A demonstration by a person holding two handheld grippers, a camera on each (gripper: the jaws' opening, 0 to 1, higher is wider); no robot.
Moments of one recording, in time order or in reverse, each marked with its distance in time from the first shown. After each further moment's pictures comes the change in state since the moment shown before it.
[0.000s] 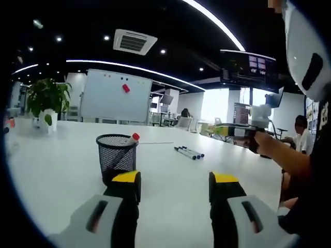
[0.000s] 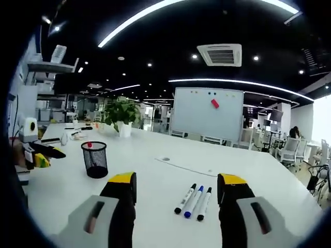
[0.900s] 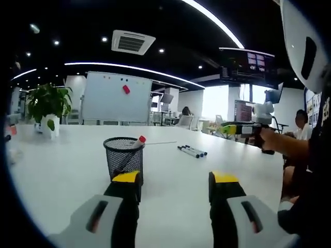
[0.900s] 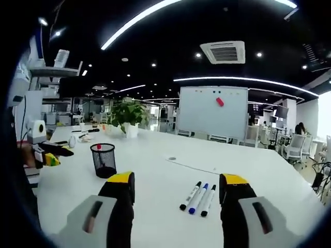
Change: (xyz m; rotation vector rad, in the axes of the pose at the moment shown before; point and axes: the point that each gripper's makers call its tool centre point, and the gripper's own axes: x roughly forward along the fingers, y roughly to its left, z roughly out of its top) left arm -0.015 0.013 0.003 0.049 0.002 0.013; right arm -0.016 0.005 0.007 0.038 0.002 0.053
